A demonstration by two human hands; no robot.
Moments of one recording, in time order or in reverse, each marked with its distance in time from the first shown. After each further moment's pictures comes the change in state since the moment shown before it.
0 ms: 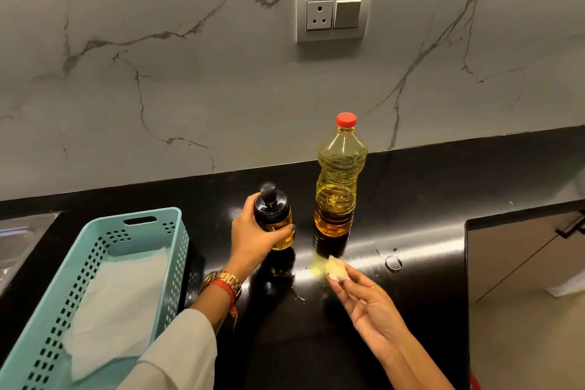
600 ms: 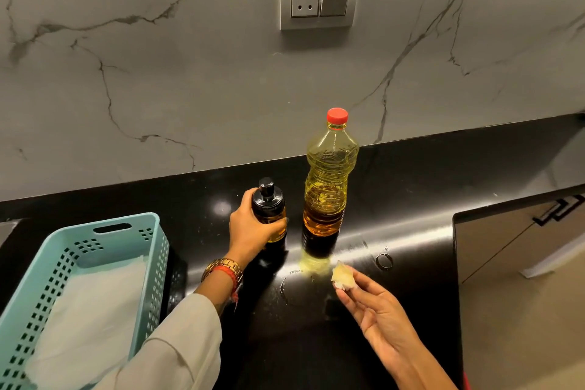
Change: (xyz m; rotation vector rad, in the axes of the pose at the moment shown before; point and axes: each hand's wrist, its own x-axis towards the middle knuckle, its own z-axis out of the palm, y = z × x) left_hand 0.036 -0.027 0.024 0.081 -0.024 0.003; right_hand -0.006 -0.009 -0.014 -0.068 0.074 -0.054
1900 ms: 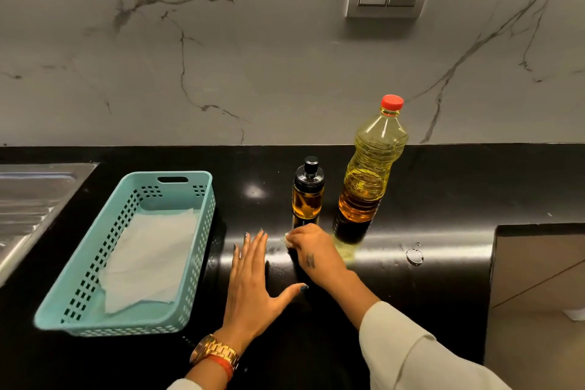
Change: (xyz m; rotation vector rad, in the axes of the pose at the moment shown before) left_hand -0.155 -0.032 -0.036 0.511 0.028 0.074; right_hand 0.077 0.061 0.082 -1.932 -0.568 -0.841
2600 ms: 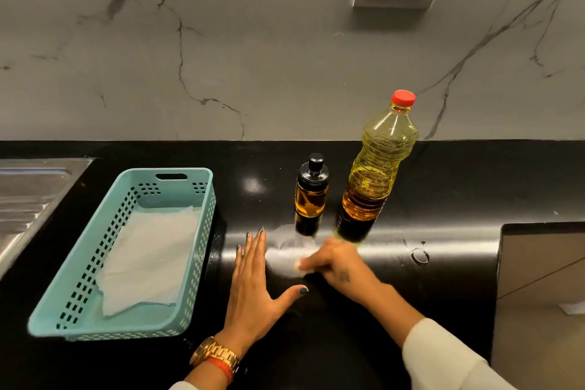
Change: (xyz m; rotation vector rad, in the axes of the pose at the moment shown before) left_hand -0.002 -0.004 0.000 -0.114 -0.082 -0.096; right_hand -0.036 0.026 -0.014 0.160 -0.148 0.051
